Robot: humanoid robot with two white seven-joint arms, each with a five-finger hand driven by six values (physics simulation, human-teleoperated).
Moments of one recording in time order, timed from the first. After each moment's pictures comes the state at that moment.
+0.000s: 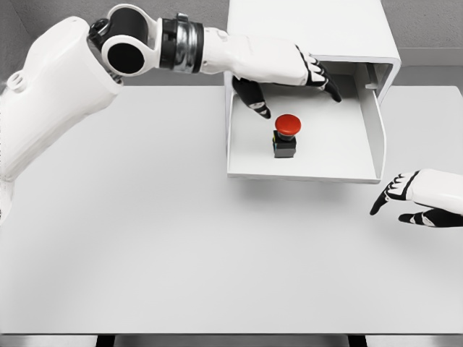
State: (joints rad) left arm -1.27 0.30 -1.02 -1.22 -0.14 -0.61 -0.61; right arm 0.02 -1.13 0.09 -1.76 -0.01 -0.61 0.61
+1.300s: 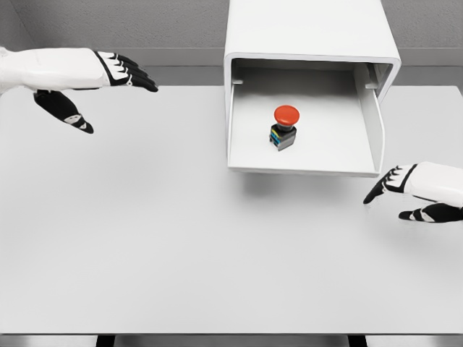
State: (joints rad) left arm -1.15 1.01 -1.02 -1.49 0.11 -0.61 -0.61; right arm -0.05 -1.12 0.15 -1.75 -0.03 -0.61 0.61
